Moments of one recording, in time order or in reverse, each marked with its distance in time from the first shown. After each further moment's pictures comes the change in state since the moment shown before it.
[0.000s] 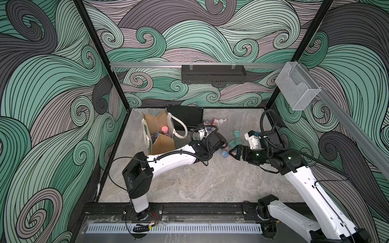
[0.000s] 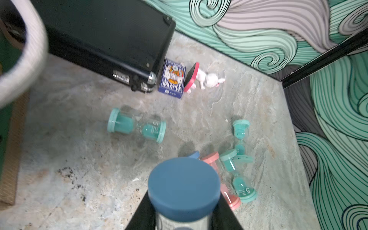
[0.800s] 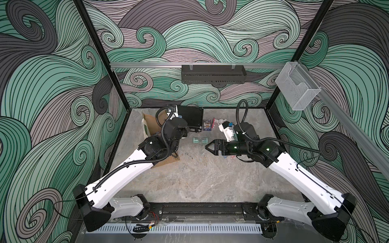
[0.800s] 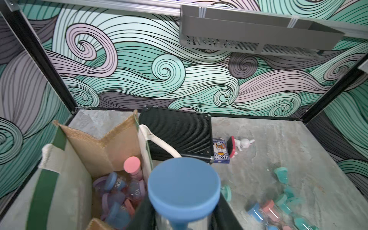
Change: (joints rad) left arm 0.251 -0.490 -0.064 -0.111 -0.056 0.605; right arm 0.354 0.240 0.153 0.309 0.033 0.076
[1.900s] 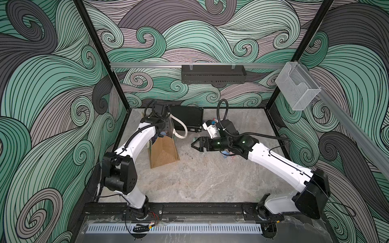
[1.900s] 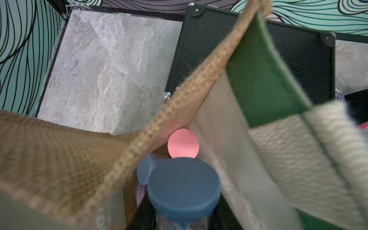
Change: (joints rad) left arm 0.528 0.417 0.075 -0.135 0.474 0.098; right arm 0.021 0.227 0.016 0.215 -0.077 0.005
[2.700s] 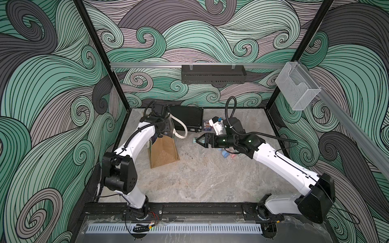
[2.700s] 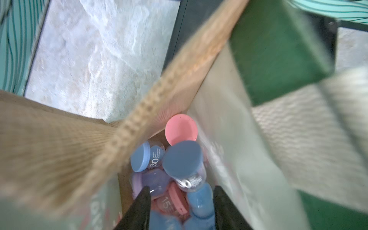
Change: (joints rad) left arm 0.009 -0.025 0.022 -0.068 0.043 -0.018; right arm -0.070 -0.052 -0.023 0.014 -0.013 -0.006
